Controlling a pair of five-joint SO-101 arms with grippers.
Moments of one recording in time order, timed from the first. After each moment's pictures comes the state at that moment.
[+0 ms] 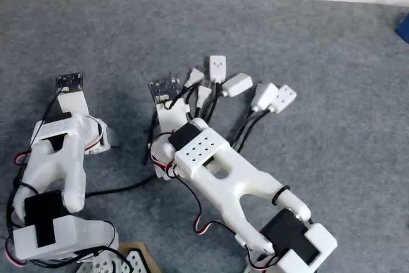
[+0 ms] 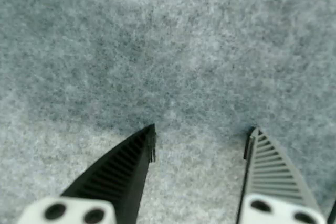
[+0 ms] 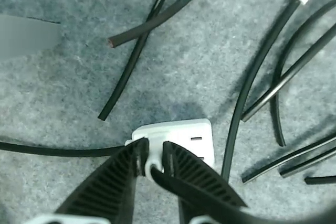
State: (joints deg) left arm -23.3 -3.7 44.4 45.1 -2.6; right arm -50.0 4.7 24.8 55.9 -20.0
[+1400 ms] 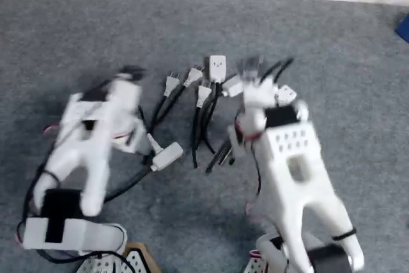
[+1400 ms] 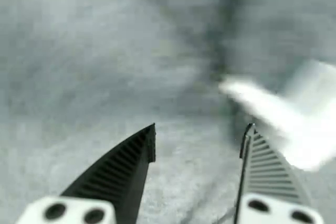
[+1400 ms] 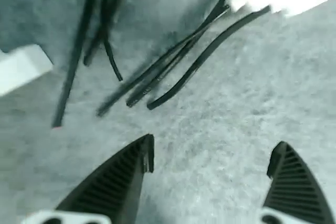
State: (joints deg) left arm -3.7 -3.6 31.5 66.2 -23.1; right arm -20.0 -26.7 36.2 72.7 1.7
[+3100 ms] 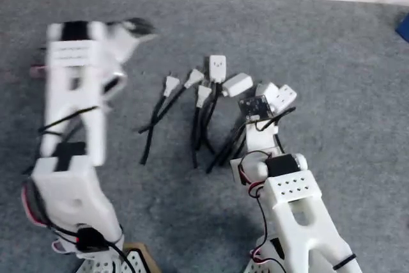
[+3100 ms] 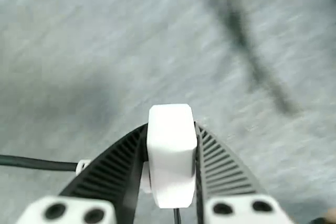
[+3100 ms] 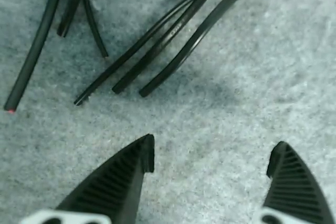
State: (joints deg) left arm -15.2 23.6 -30.2 100.0 -50.2; right arm -20.0 -42.0 63.0 56.2 1.7
